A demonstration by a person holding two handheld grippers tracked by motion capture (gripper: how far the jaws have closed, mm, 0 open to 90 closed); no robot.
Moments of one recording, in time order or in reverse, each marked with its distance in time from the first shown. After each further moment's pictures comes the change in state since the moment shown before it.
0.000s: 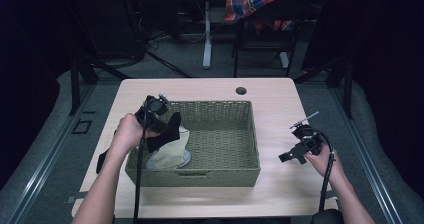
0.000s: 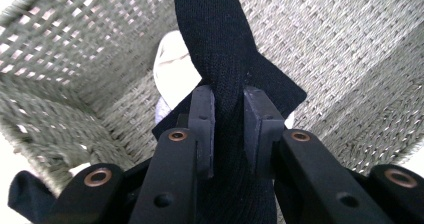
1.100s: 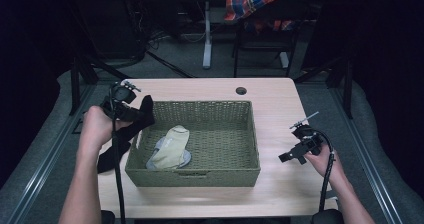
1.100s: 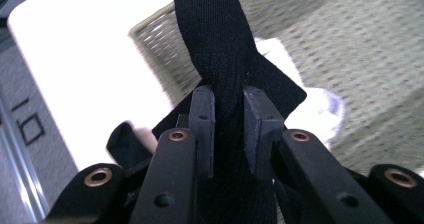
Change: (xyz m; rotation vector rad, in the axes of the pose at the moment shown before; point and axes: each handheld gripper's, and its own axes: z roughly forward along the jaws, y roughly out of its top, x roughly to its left) left arm 0.043 -0.039 -0.063 -0.106 0.160 -0.167; right arm 0.000 0.000 0.000 0.003 0.000 0.002
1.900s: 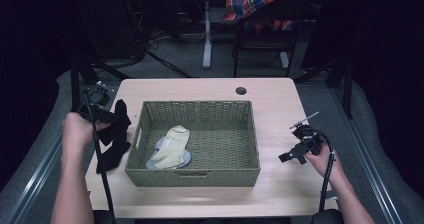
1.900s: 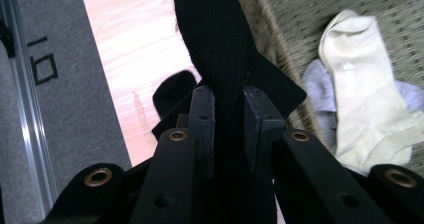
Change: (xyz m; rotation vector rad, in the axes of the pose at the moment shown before) left arm 0.058 -0.035 0.020 0.072 0.071 -0.188; right arm -0.001 -0.001 0.000 -0.013 -0.005 0.006
